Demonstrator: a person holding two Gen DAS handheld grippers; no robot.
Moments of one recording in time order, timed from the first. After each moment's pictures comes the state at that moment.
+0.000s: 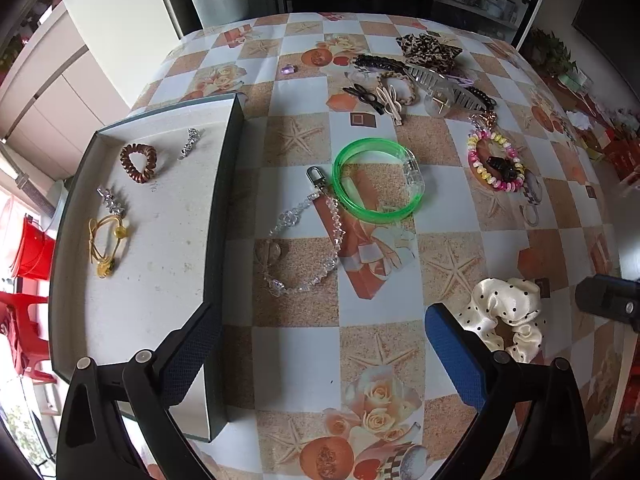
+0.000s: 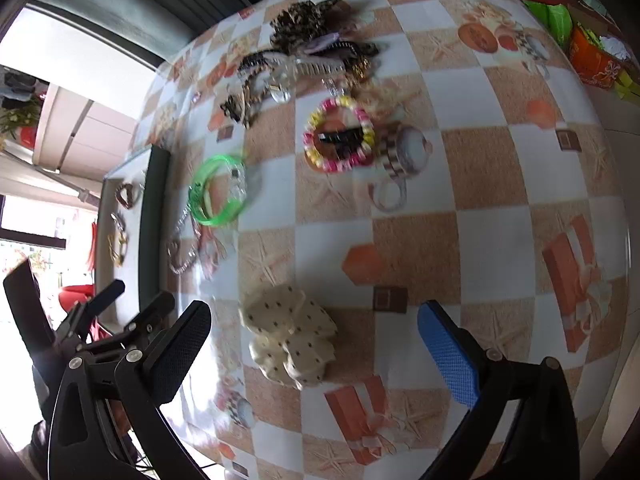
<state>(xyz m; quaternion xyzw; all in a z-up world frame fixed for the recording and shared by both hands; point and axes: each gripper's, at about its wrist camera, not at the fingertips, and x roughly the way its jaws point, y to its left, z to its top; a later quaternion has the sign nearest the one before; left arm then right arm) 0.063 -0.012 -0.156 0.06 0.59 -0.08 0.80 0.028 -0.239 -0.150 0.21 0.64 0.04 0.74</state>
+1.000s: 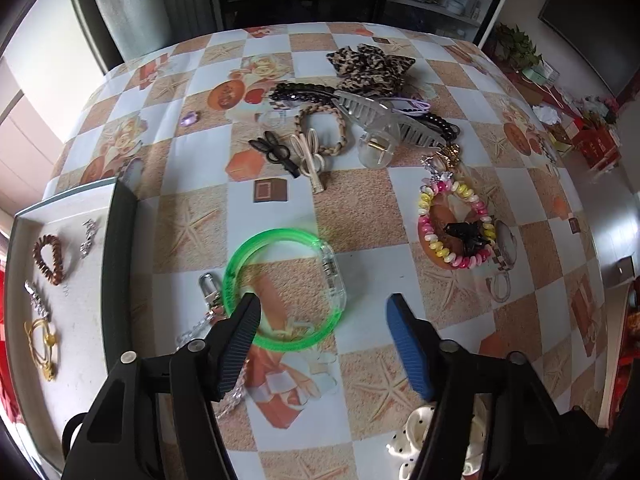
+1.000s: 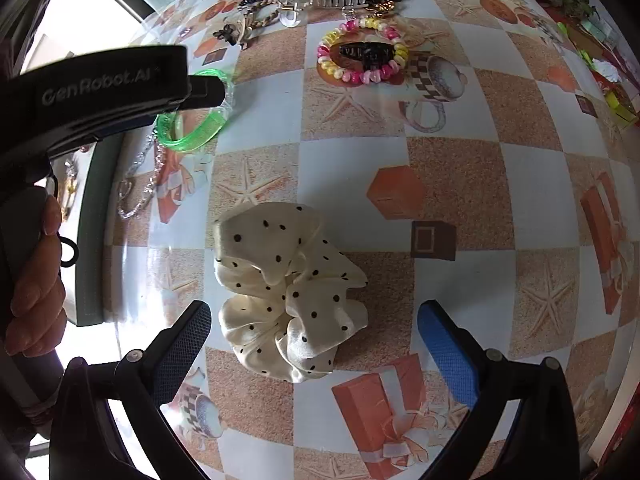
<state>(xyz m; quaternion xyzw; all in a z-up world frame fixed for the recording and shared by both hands) 0.137 -0.084 -0.175 0.06 0.57 -0.16 0.80 0.014 -0.177 -0.203 0.13 0.65 0.00 0.75</state>
